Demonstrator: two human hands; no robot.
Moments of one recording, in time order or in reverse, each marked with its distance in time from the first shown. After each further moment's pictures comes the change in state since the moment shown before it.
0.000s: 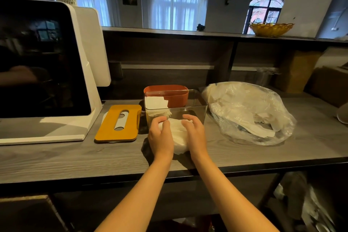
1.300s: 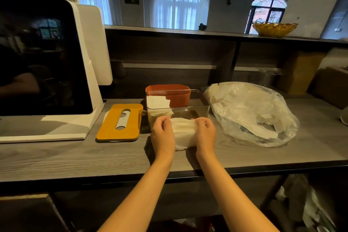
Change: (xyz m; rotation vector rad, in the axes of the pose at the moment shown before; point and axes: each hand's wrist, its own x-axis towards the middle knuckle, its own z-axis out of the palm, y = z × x) left_hand 0.006 -0.006 -0.001 0.006 -0.057 0.035; right_hand 0.007 -0.001 -0.007 0.096 0.169 0.101
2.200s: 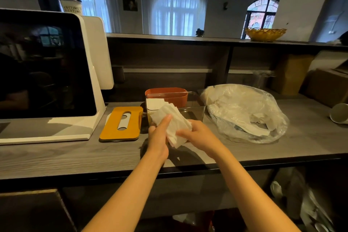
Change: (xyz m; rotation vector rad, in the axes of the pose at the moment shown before) left_hand -0.013 0.031 -0.021 -0.555 -0.203 -0.414; right_hand -0.024 -0.054 -0.030 -0.481 -0.699 -0.118
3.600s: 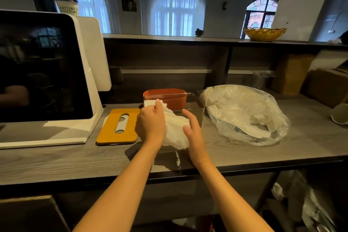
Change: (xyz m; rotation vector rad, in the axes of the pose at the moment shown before) left_hand 0.026 0.030 0.020 1.026 0.444 0.588; right_hand 0.012 0.033 0.034 0.337 0.286 -0.283
